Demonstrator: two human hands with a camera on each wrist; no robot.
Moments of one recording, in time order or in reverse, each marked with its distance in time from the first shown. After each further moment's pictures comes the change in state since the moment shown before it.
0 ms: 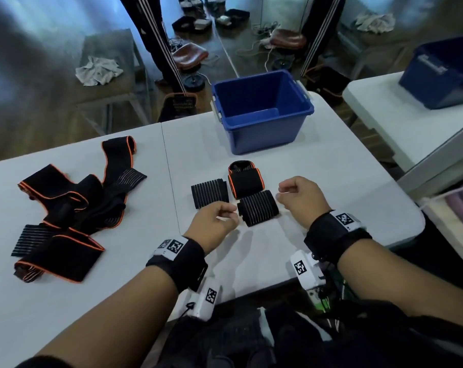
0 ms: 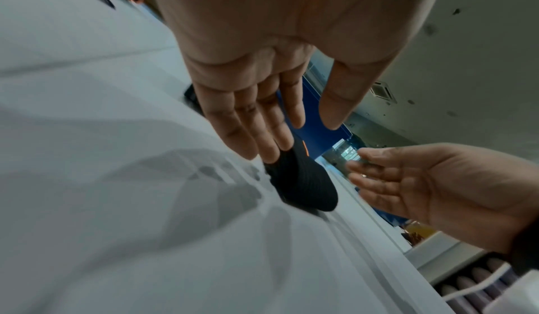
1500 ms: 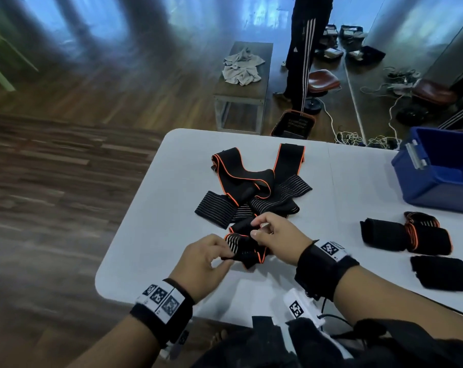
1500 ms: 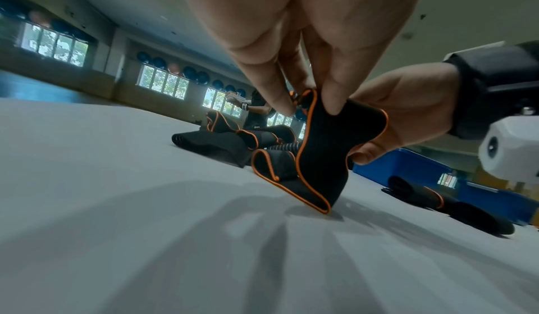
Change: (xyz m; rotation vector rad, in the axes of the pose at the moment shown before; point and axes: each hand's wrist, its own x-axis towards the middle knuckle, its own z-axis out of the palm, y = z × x) left_hand -0.189 -0.178 -0.304 0.402 0.478 0.366; right_hand -0.129 -0.171 0.363 -0.140 -0.743 -0.244
